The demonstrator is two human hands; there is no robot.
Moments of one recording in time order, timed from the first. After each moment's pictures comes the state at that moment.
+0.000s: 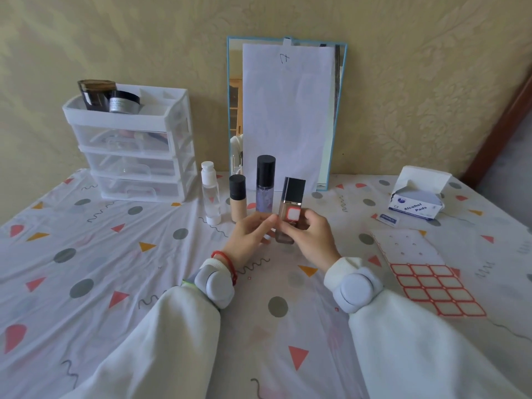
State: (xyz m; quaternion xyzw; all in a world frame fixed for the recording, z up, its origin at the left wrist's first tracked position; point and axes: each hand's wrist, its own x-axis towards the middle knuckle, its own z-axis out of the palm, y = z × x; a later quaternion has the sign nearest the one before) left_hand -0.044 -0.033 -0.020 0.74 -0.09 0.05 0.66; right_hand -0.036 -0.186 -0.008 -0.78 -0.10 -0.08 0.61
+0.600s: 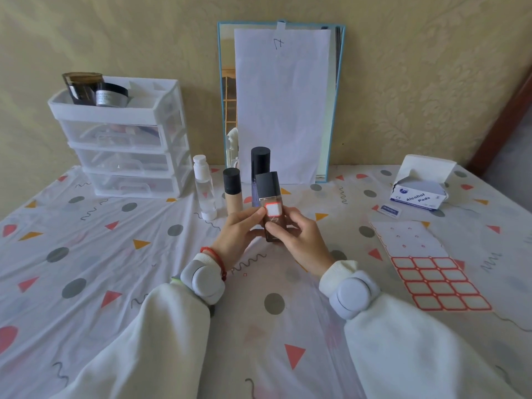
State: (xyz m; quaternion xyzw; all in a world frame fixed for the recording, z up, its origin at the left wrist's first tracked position) left_hand -0.046 -0.030 -0.015 0.66 -0.09 0.00 0.75; right_hand -0.046 -0.181 -0.021 -0.74 -0.18 -0.03 0.65
